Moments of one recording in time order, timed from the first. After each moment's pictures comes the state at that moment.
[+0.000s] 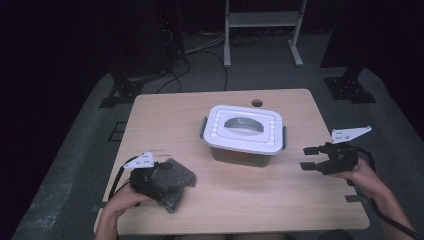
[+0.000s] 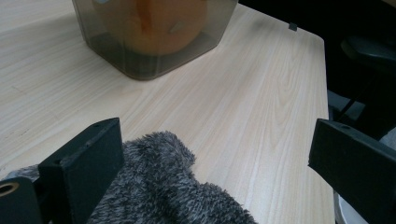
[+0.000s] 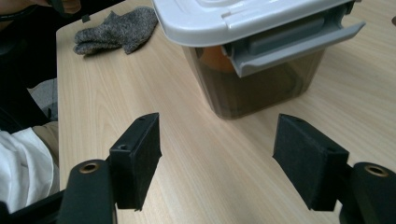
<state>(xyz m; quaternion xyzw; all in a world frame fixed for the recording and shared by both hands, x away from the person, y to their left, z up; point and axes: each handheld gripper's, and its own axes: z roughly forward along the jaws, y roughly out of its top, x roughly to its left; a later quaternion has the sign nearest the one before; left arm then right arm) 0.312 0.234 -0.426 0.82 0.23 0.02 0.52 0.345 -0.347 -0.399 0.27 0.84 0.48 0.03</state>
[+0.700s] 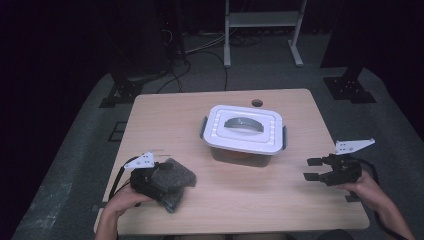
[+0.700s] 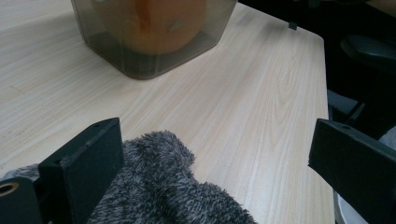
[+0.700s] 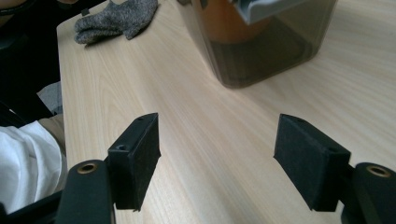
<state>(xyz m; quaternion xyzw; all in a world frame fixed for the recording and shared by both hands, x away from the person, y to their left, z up) 0.312 0.233 -0.426 0.82 0.23 0.02 0.52 0.325 -0.359 -0.425 0.29 0.83 0.48 0.01</state>
